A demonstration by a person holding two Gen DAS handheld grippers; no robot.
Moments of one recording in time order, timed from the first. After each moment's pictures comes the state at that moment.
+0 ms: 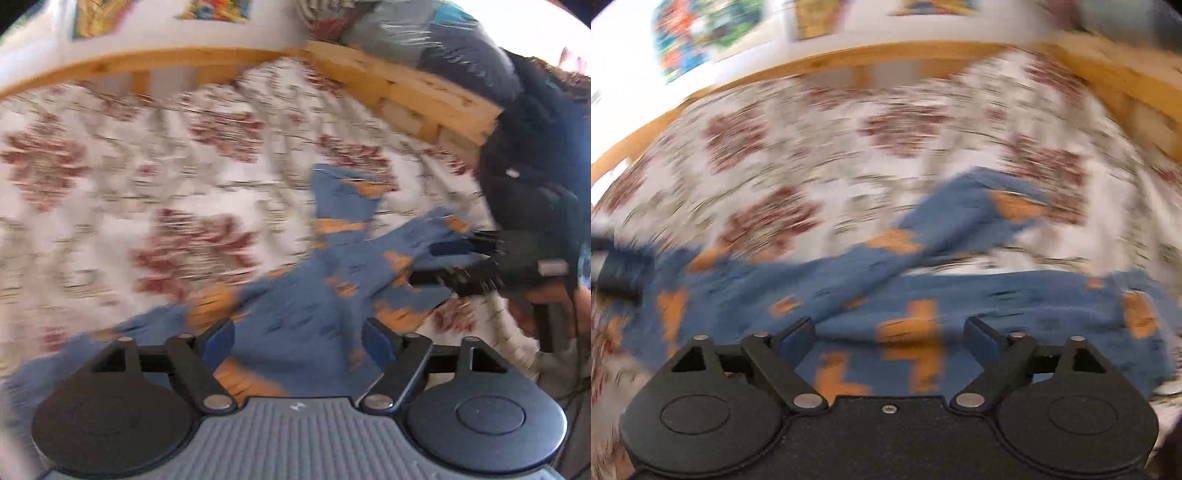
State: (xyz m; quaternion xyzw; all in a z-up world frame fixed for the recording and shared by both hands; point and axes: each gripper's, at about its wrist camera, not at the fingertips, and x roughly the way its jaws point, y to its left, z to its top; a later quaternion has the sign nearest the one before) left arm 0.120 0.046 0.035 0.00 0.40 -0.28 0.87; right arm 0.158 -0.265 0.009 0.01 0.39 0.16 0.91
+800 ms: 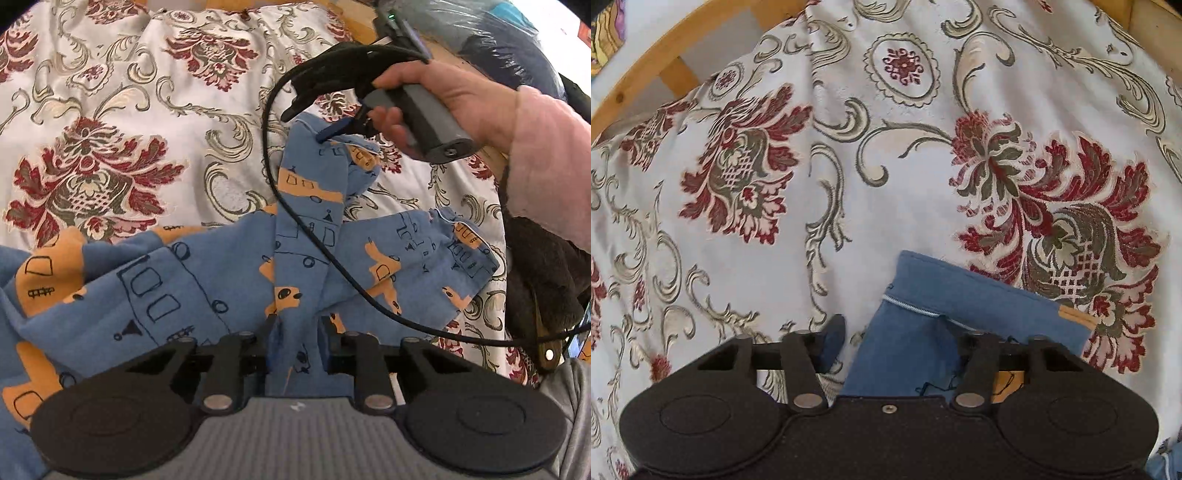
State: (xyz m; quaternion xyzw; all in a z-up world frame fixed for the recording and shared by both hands) left arm 0.159 -0.021 -0.041 -0.11 0.47 -0.26 0.84; right arm 0.436 -0.252 -0.016 0.12 0.54 0.01 0.83
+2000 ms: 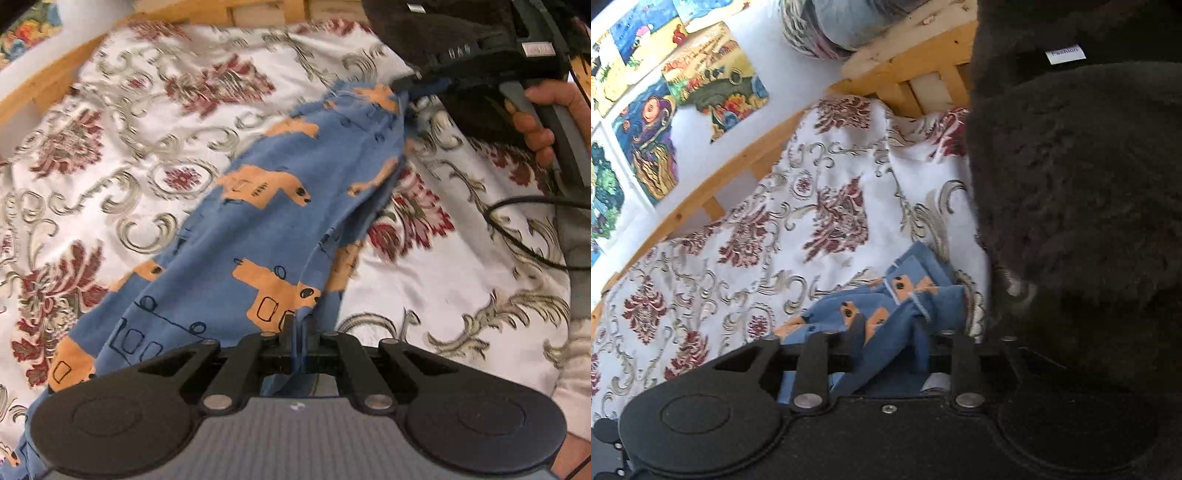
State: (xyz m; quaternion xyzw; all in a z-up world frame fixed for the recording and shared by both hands) left arm 0.115 -0.087 -0.035 0.24 0.43 -0.37 0.79; right arm 0.109 -0.412 -0.004 0.25 0.30 -0.01 0.92
